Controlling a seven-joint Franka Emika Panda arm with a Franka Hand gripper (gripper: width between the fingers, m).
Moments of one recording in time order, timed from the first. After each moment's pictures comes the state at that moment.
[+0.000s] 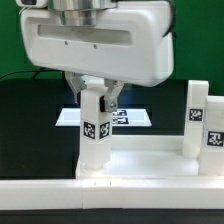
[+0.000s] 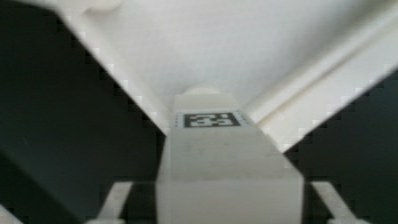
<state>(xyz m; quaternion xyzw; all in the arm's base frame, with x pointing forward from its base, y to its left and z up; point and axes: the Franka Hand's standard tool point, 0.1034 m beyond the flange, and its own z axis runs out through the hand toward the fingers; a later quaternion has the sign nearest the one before) 0.635 -0.055 0.118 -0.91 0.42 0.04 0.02</state>
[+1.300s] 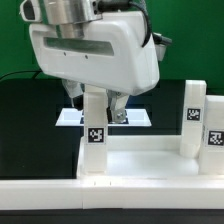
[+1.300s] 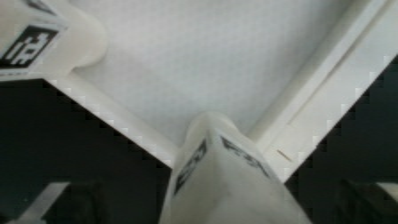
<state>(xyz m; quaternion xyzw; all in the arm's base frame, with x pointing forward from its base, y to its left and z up) 0.624 -0.050 0.109 -0.89 0.46 0.03 0.06</state>
